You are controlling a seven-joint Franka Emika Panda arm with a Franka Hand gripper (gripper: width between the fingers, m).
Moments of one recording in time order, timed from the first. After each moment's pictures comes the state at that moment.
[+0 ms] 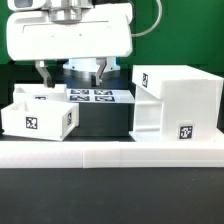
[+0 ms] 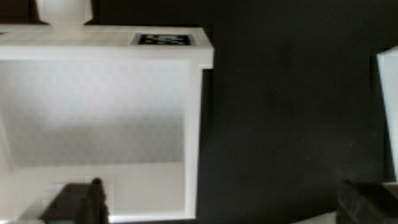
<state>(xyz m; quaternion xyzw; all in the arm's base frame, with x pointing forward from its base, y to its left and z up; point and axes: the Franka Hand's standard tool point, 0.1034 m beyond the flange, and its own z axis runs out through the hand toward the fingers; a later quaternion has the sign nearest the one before) 0.532 -0.070 0.078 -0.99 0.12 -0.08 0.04</state>
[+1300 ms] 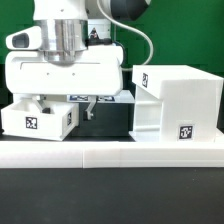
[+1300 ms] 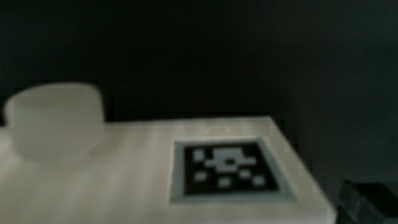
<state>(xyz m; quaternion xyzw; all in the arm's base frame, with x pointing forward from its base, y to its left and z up) 0.510 -0.079 0.010 -0.99 0.14 -0.04 0.02</state>
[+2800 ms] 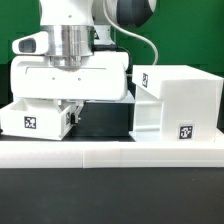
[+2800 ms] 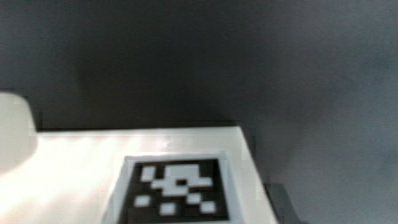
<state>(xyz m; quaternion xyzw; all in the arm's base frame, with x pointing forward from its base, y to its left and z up) 0.512 -0.074 0.007 -0.99 0.12 -0.05 0.02</state>
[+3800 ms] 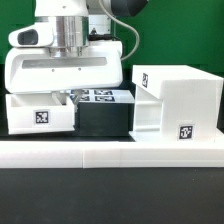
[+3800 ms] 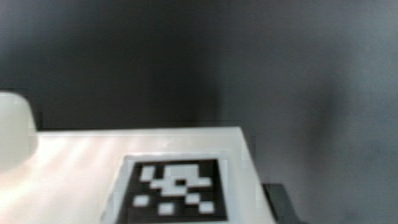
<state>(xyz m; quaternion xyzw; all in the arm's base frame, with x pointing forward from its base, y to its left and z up) 0.503 -0.076 0.020 -0.99 -0.14 -0.04 0.01</state>
